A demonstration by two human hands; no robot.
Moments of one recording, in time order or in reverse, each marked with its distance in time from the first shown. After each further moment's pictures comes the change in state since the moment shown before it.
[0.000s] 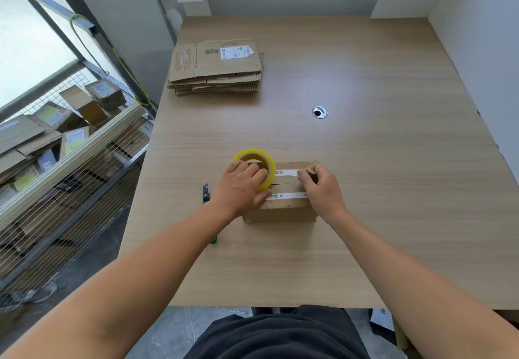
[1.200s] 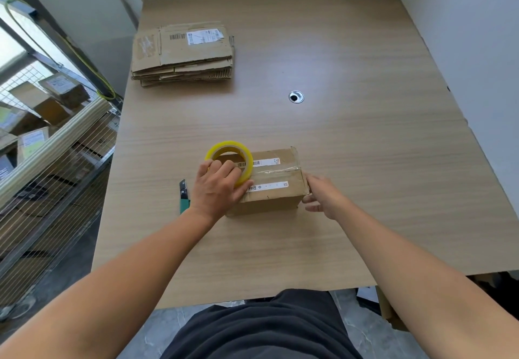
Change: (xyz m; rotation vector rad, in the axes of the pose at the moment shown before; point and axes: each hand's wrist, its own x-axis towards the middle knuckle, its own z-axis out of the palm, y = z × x) left_hand -0.010 0.011 0.021 0.027 0.339 -0.057; right_hand 0.013 0.058 -0.028 0.169 -0.137 0.698
